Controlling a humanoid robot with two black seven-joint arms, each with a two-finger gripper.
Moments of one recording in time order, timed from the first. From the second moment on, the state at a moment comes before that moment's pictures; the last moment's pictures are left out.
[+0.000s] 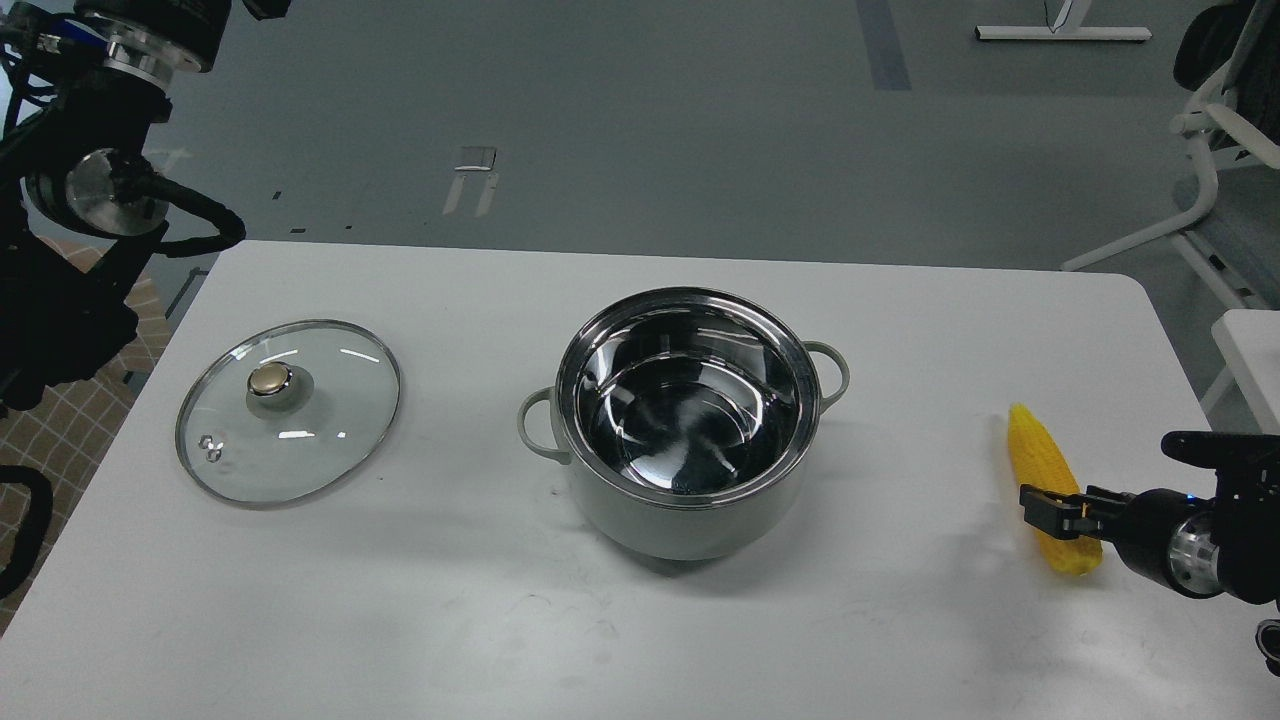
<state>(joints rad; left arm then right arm) -0.95 0.54 -0.86 -0.78 0.11 -0.44 -0.49 0.11 -0.68 1.07 1.38 -1.98 0.48 -0.06</state>
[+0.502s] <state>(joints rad) -0.95 0.55 -0.87 -0.78 0.11 -0.43 -0.49 0.19 -0.64 1.29 1.50 -1.88 0.41 -0.06</state>
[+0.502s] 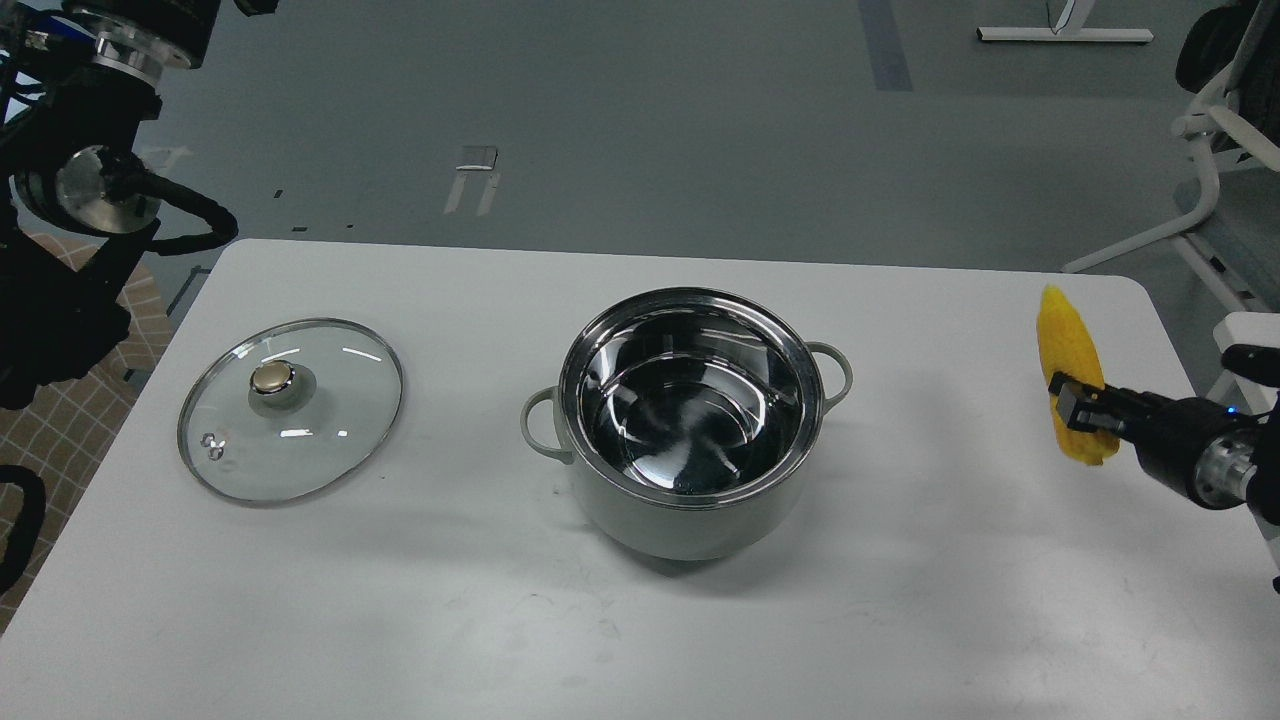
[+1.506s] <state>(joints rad) -0.97 0.52 -0.86 -0.78 0.12 -0.43 -0.49 0.56 -0.44 0.73 1.63 -1.79 0.45 -0.08</state>
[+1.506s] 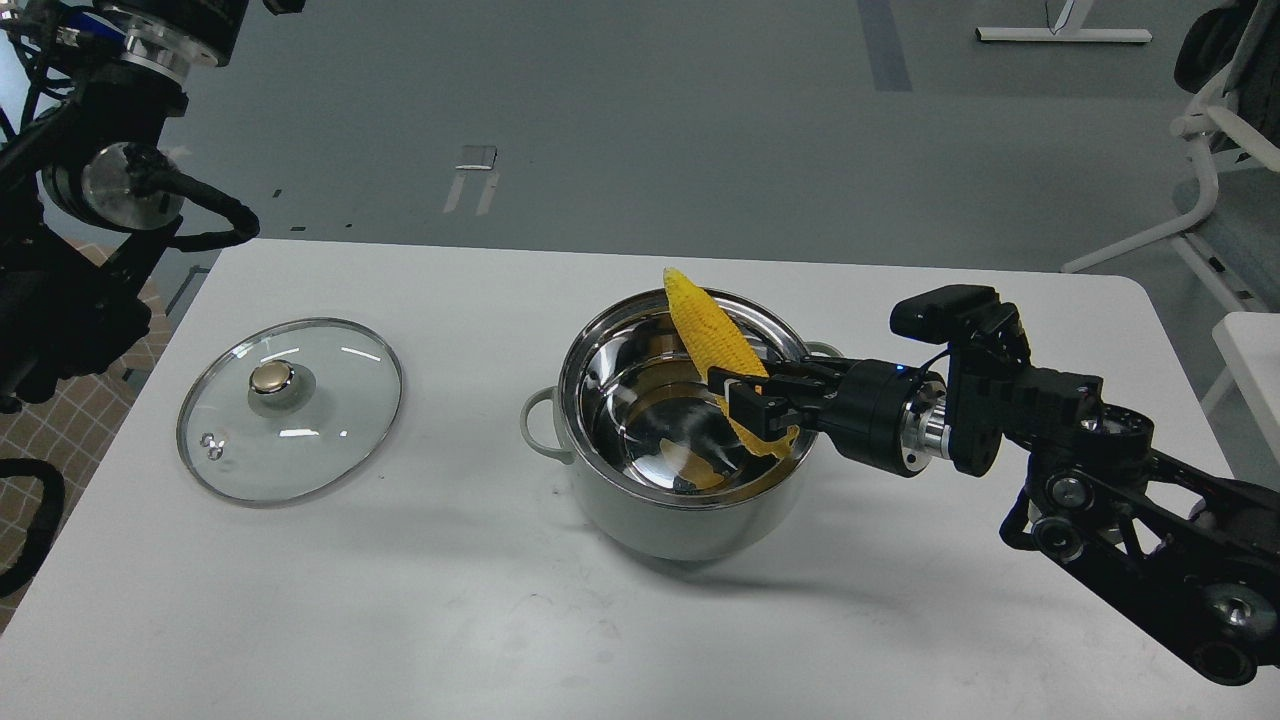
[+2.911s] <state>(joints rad) -0.97 0.49 -0.86 -0.74 0.11 -0.49 -0.43 0.90 -0.23 1.58 1.03 -0.98 0.42 -0.06</state>
